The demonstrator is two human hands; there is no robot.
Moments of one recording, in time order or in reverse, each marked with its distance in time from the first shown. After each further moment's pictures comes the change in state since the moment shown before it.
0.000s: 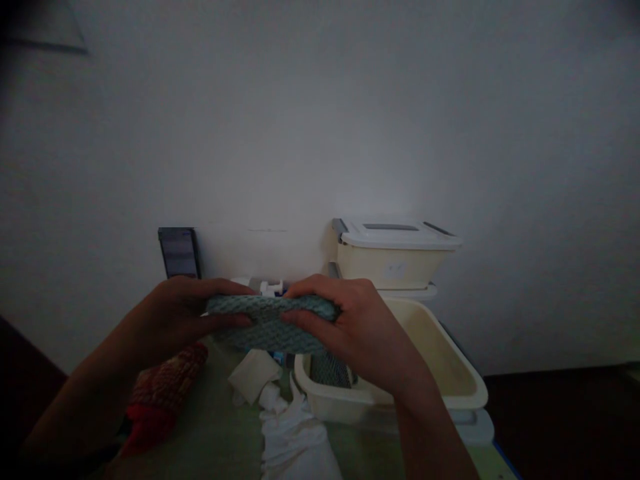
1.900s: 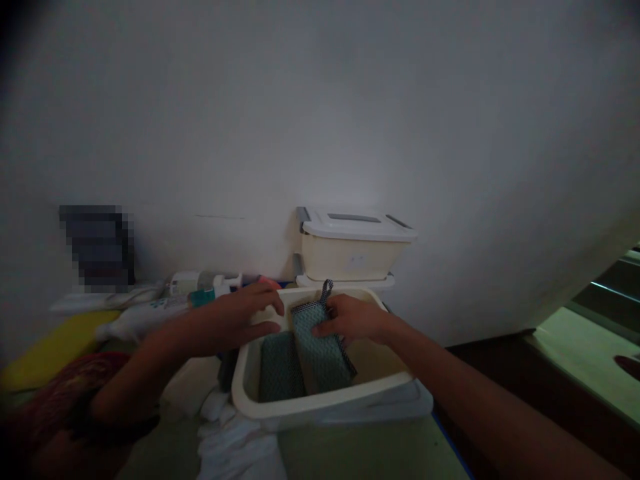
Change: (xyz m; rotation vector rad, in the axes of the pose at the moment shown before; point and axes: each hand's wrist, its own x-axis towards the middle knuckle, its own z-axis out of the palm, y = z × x) left_hand 0.061 -0.026 0.087 0.311 -0.443 0.032; right_hand -0.017 0.107 -0.025 0.332 -0.454 0.849
